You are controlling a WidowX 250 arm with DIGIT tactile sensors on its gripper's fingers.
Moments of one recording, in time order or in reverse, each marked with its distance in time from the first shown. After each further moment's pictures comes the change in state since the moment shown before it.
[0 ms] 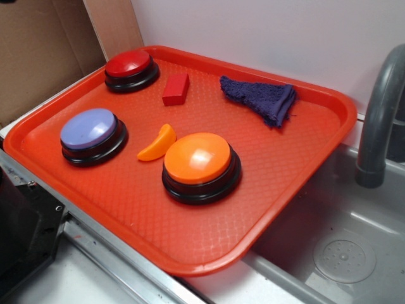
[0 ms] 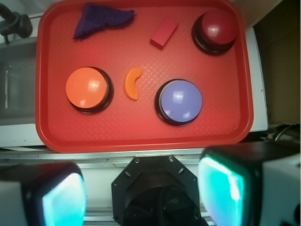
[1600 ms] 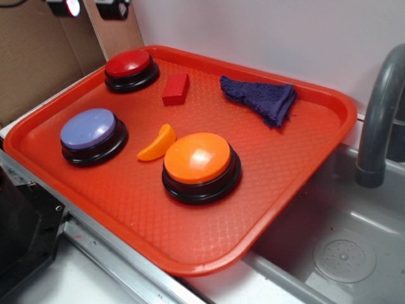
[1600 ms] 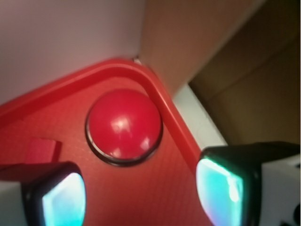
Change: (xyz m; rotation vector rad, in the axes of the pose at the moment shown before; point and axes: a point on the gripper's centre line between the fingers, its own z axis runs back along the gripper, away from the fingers) arm 0.137 0.154 -0.121 0.192 -0.198 0.457
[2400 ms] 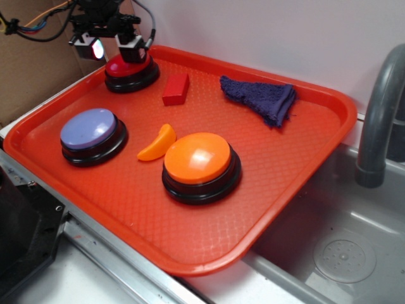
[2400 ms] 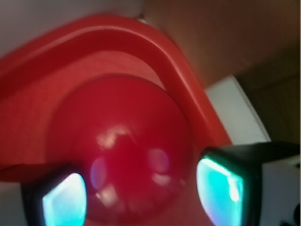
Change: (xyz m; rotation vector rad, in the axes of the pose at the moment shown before) arm 0.018 -0.011 -0.077 -0.017 0.140 -0.034
